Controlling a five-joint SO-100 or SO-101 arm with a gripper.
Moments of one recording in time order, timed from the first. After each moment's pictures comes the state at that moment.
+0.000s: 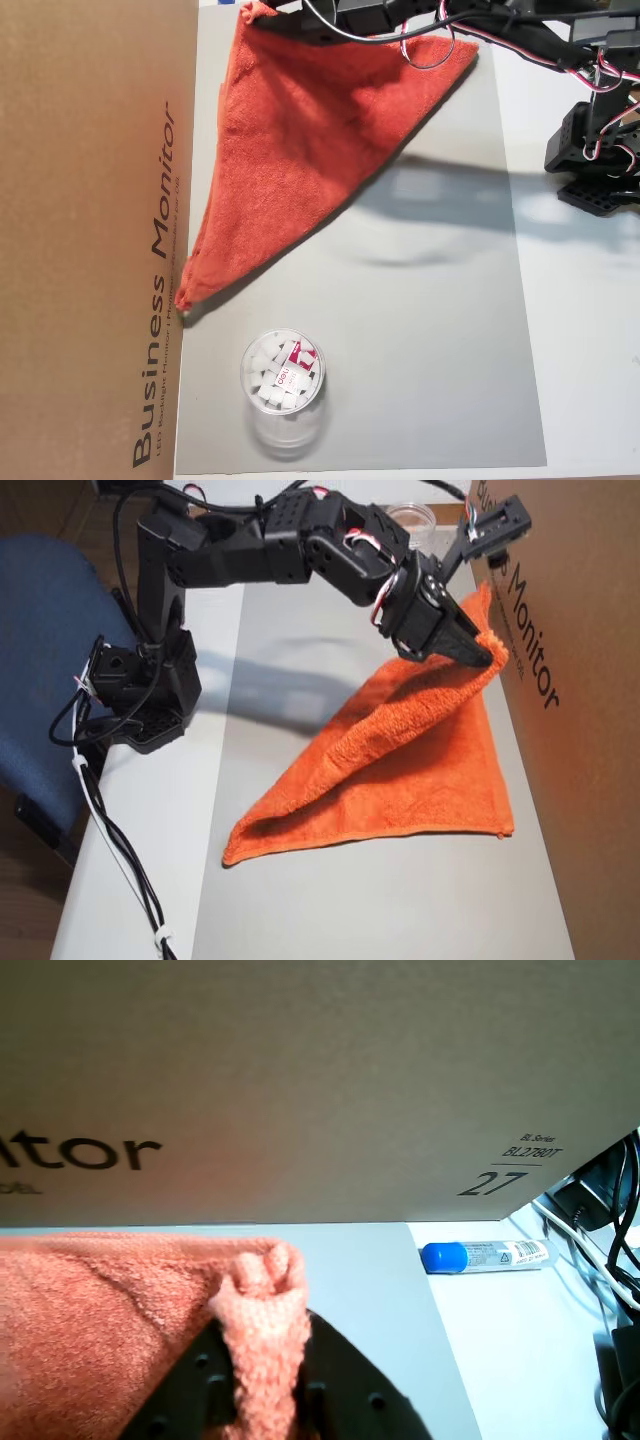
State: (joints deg) arm 16.0 70.2 53.5 38.8 71.5
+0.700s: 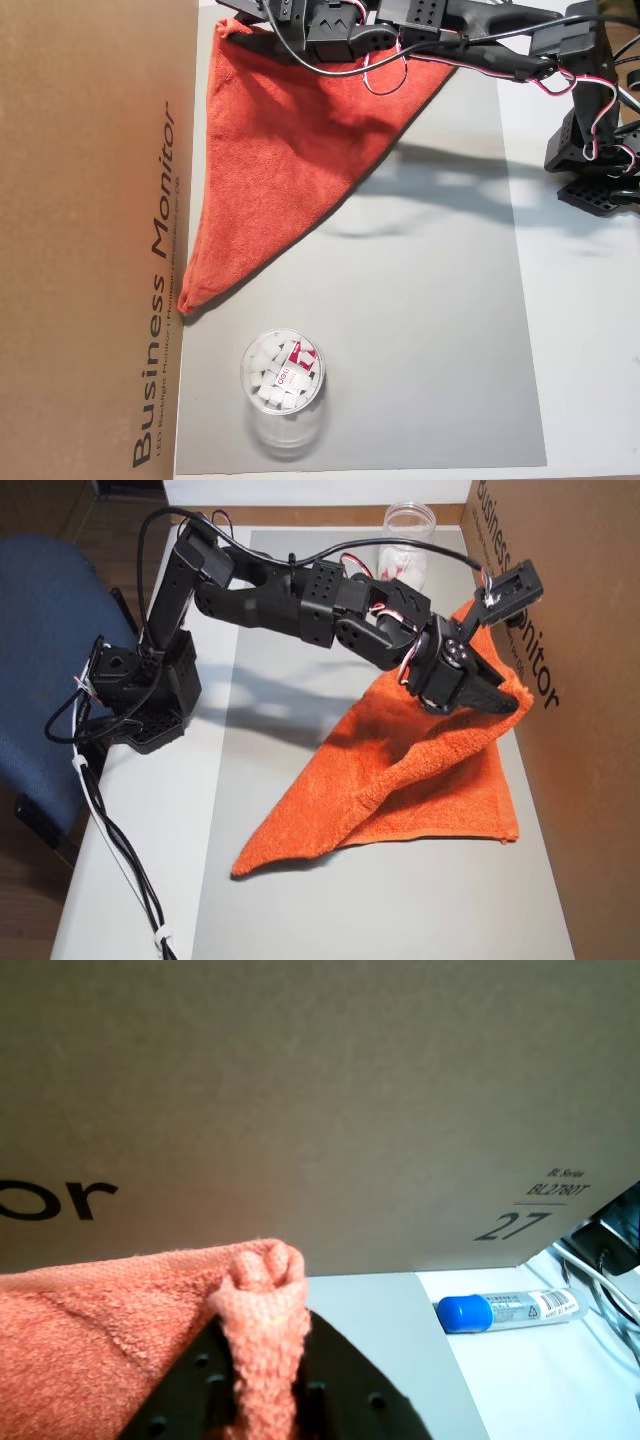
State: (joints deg) arm 16.3 56.4 53.2 17.1 71.5
